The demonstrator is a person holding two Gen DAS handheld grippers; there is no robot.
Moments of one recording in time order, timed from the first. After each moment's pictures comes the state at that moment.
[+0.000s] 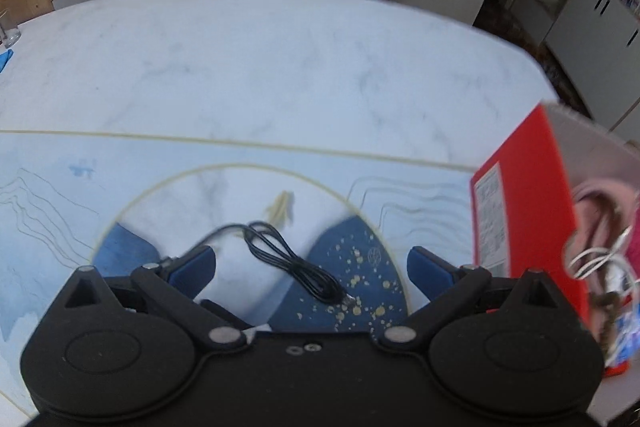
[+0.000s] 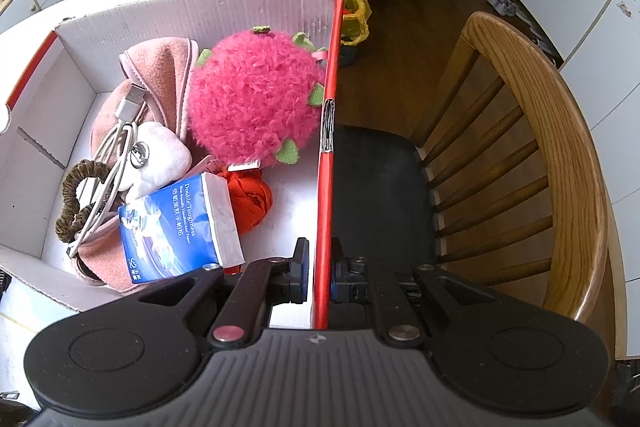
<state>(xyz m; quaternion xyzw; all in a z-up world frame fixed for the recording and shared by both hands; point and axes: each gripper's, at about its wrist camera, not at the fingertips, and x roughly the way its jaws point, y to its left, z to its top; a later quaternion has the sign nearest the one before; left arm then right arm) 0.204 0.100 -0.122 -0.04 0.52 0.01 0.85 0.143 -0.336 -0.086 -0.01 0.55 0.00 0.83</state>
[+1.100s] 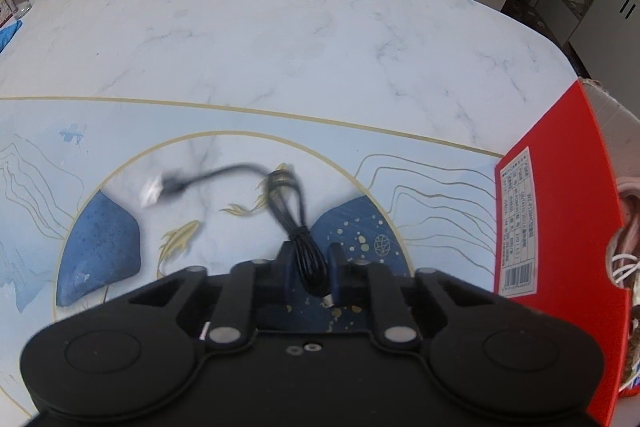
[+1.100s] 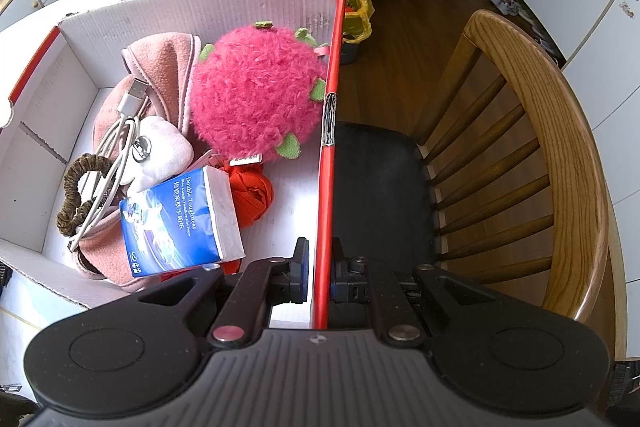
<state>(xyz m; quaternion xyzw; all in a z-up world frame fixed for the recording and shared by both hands) 0.208 0.097 -0.142 -0.06 0.53 0.04 0.84 0.142 -0.336 -0.087 -0.01 0.55 0.00 0.83</state>
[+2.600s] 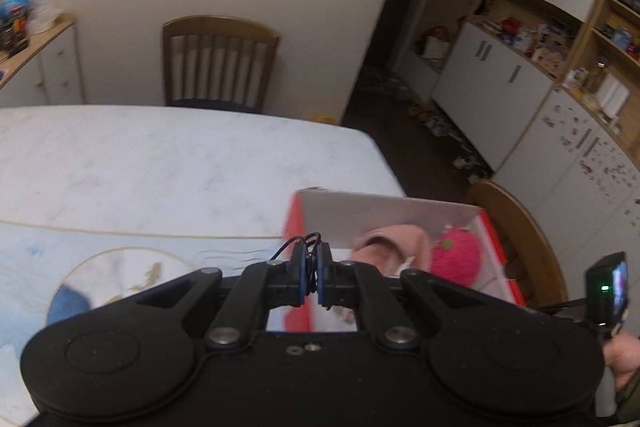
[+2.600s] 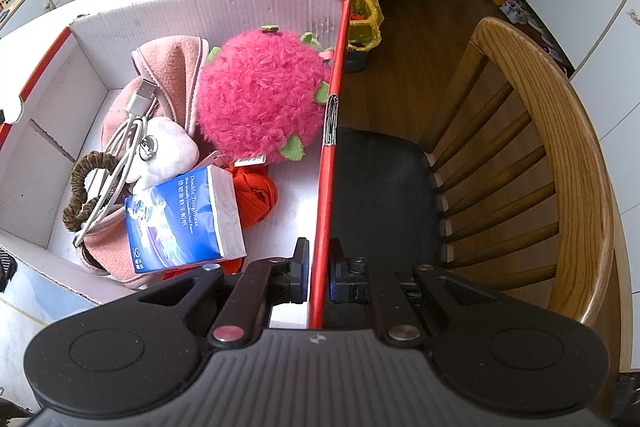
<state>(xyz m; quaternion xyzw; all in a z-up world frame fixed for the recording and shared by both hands) 0.125 0.024 0.021 -0.07 0.39 -0.14 0.91 0.136 -0.338 -0.087 -0.01 0.54 0.02 0.84</state>
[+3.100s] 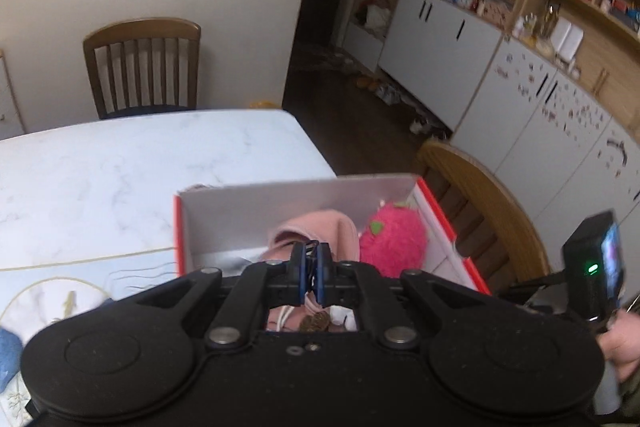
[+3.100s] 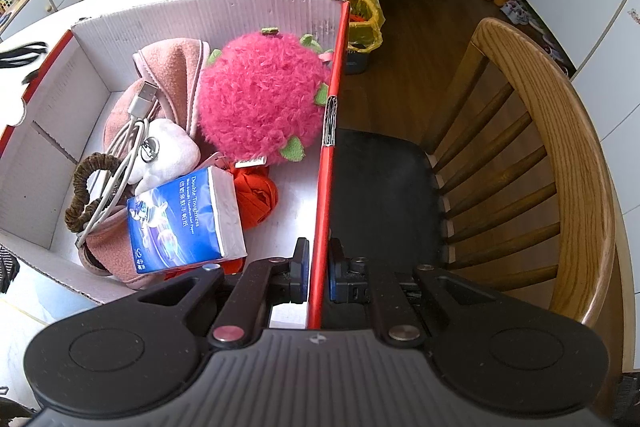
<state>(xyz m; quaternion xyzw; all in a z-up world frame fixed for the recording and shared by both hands) 0.146 -0.070 -0.017 0.00 0.40 -0.21 0.89 0.133 -0.339 -0.086 -0.01 0.54 0.02 0.84</state>
